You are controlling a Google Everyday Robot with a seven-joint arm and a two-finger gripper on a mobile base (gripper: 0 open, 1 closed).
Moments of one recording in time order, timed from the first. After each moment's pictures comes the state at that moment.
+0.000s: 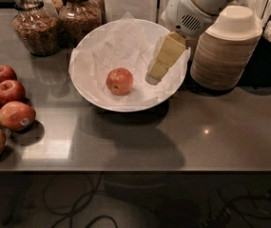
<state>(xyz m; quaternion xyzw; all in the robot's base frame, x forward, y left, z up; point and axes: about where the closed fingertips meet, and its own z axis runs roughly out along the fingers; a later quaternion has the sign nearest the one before) 0.554 -0.059 0.978 -0.61 0.74 0.06 0.28</state>
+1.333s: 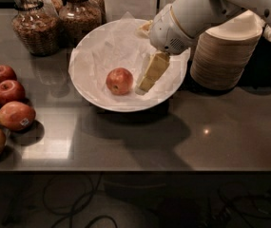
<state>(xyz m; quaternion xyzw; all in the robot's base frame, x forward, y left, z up) 0.568 -0.017 0.937 -0.69 0.63 0.14 0.33</state>
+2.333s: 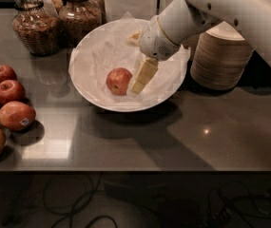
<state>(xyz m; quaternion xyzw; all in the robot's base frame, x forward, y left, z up) 0.594 0.003 0.902 -0.70 0.62 0.17 0.32</state>
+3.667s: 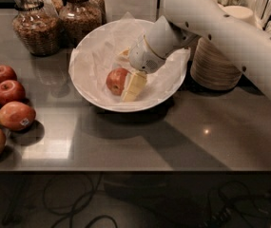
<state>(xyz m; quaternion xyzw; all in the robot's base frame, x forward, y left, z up) 0.601 0.030 0.852 -0.71 0.61 0.20 0.29</state>
